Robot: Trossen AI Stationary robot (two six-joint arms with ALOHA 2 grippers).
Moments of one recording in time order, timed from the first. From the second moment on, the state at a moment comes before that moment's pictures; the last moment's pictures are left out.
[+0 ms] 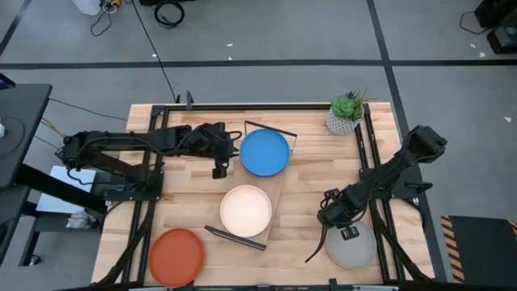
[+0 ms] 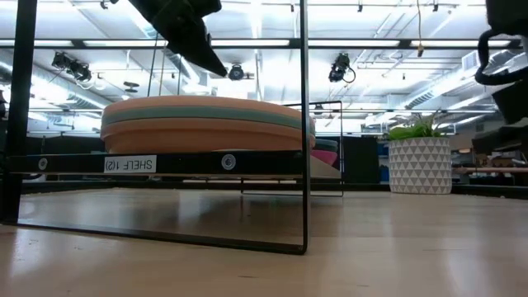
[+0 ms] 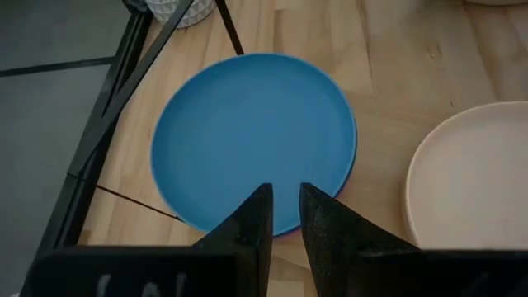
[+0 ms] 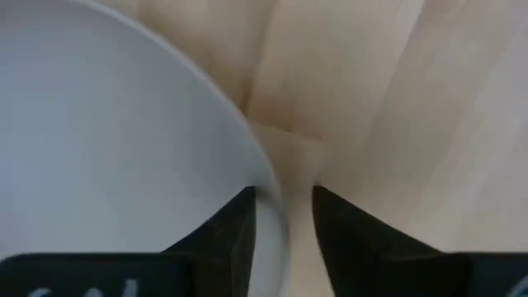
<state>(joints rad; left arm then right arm) 0.12 1.27 1.01 -0.42 -0.12 0.20 0.58 1.50 0.69 -0.70 -0.15 0.34</state>
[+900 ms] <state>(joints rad) -0.01 1.24 1.09 -0.37 -0.37 0.25 0.04 1.52 1.29 -1.08 0.01 0.10</state>
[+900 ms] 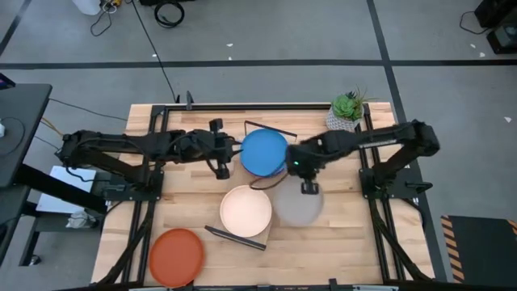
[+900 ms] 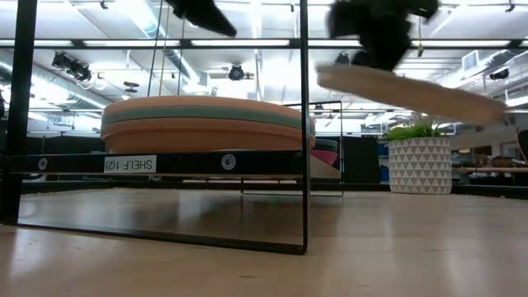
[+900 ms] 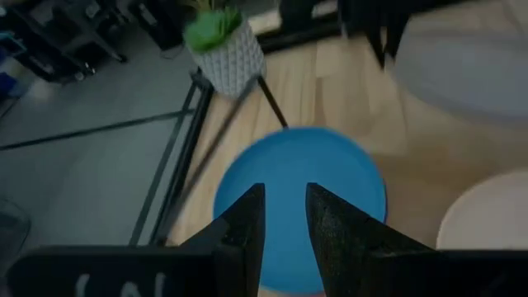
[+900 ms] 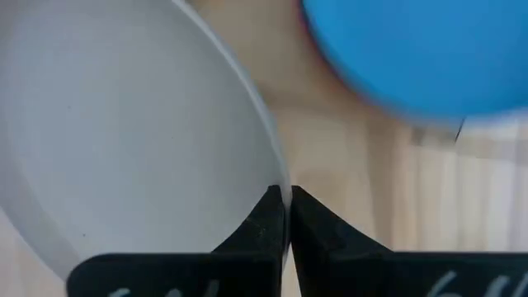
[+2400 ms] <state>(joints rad) -0.11 1.02 1.28 -1.00 -0.50 -0.12 -0.03 2.03 1.95 -0.94 -0.31 -0.40</state>
